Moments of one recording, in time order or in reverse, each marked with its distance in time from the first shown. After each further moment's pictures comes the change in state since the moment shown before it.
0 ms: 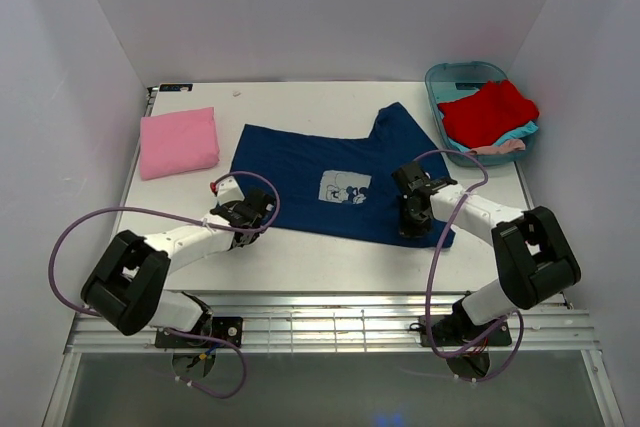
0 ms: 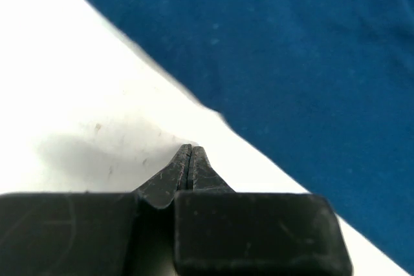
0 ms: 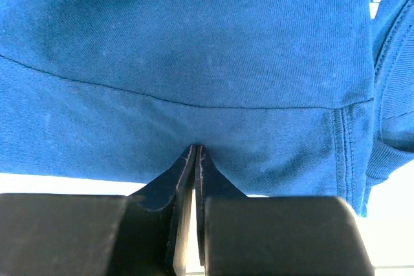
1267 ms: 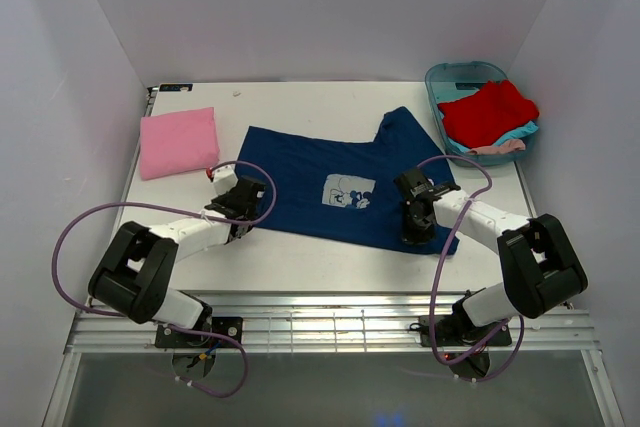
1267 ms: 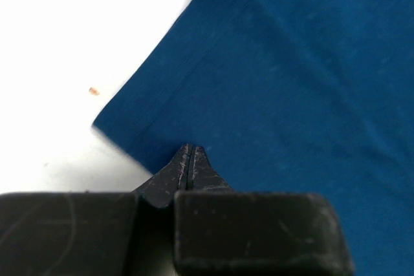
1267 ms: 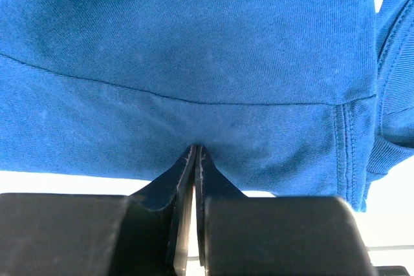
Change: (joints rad) left arm 0.113 0.058 -0.008 0.281 -0.058 0.220; right arm 0.013 -0.066 -0.055 -0.048 0.001 0.033
